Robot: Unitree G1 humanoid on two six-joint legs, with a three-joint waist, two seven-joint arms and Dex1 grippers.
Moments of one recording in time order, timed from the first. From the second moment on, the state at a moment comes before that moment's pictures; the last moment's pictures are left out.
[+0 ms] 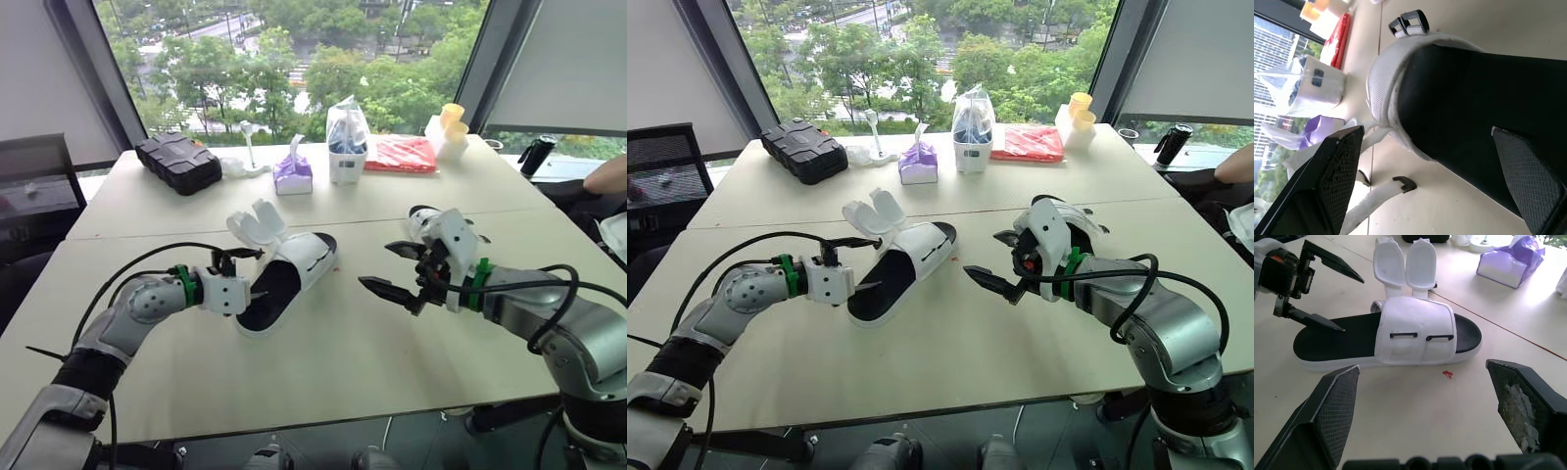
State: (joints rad) left arm -0.55 0.72 -0.23 0.33 0.24 -0.59 -0.69; right arm -0.44 -0.70 -0.08 -0.58 0.59 1.02 0.58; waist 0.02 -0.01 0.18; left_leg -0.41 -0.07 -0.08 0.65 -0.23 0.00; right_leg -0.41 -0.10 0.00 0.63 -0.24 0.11
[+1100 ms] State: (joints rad) left arm -1.04 0.41 -0.49 0.99 0.66 -0.73 -0.28; right arm -0.43 -0.70 -0.06 -0.57 0.58 1.00 0.52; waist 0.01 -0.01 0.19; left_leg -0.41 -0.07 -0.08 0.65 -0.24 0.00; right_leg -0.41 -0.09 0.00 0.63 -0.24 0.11
